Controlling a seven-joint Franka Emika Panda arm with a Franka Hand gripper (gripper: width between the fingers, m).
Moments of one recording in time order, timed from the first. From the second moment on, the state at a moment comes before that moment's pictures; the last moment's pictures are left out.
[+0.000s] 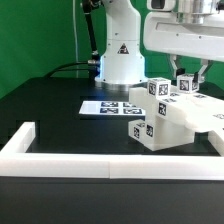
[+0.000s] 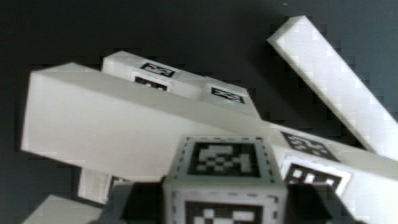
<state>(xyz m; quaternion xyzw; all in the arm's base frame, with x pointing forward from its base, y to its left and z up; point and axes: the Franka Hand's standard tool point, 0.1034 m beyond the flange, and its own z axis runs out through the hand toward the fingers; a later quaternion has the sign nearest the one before) 0.510 0.097 0.120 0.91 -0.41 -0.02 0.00</state>
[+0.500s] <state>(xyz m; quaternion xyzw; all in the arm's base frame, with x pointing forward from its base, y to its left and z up) 0.510 0.100 0.120 0.83 -0.56 -0.03 0.00</state>
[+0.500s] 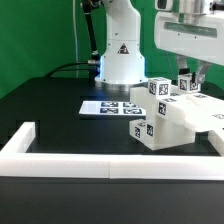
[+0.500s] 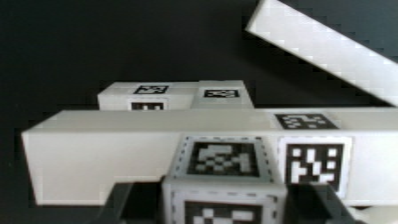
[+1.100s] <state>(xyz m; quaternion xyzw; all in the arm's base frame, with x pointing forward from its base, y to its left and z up) 0.508 0.104 0.120 0.85 -0.53 -0.03 0.00</state>
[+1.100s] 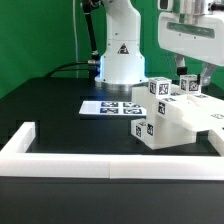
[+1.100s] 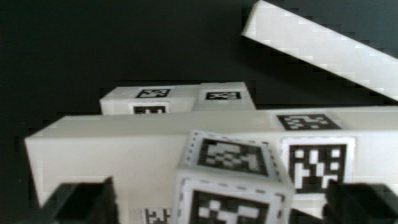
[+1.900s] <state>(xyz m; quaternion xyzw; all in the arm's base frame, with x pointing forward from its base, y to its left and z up) 0.508 0.107 0.121 0.98 -0.19 -0.02 -0.01</state>
